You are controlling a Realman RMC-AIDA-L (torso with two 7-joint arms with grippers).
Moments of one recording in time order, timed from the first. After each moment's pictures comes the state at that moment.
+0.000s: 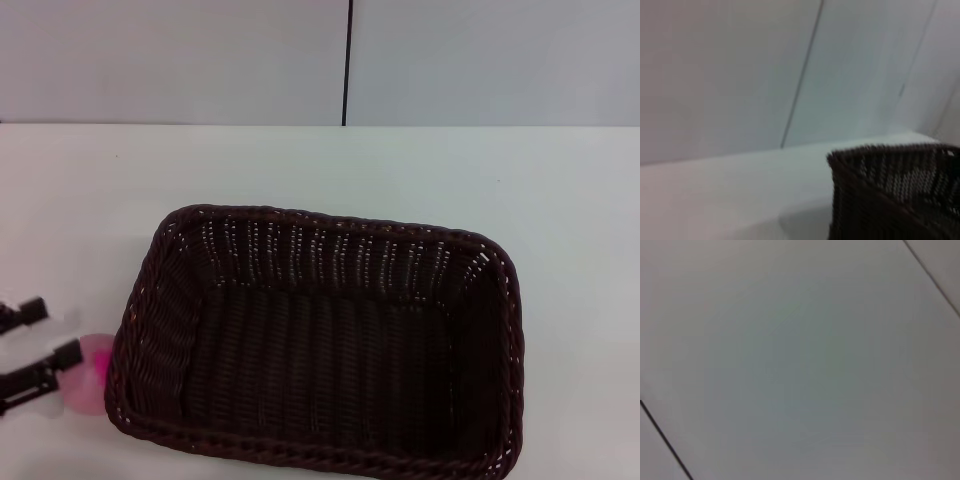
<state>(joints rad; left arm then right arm) -0.16 -1.97 0.27 0.52 2.11 1.79 -1.07 0.30 2.07 0.07 -0.25 -1.24 -1.21 0.99</state>
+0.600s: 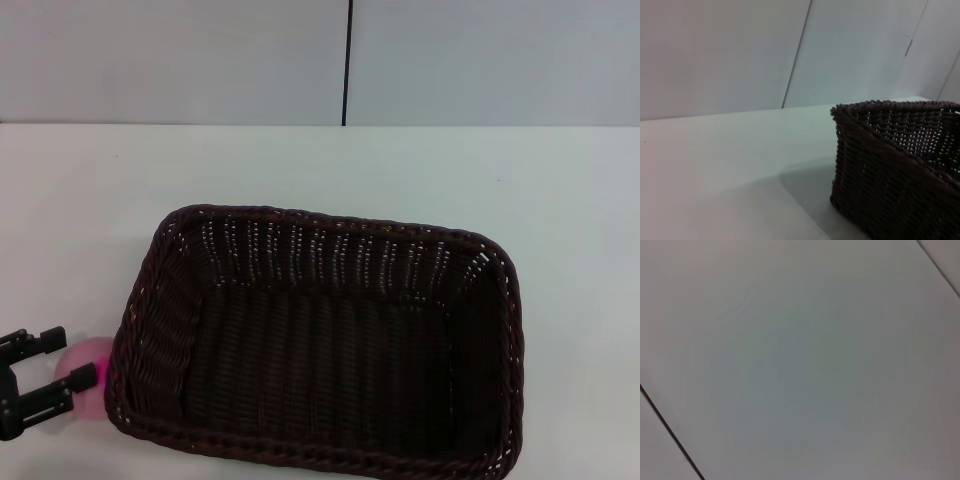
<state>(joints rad) -0.18 -1.99 0.28 0.53 2.21 1.71 -1.06 0.31 2.07 0.06 -0.23 -1.24 -1.21 0.99</state>
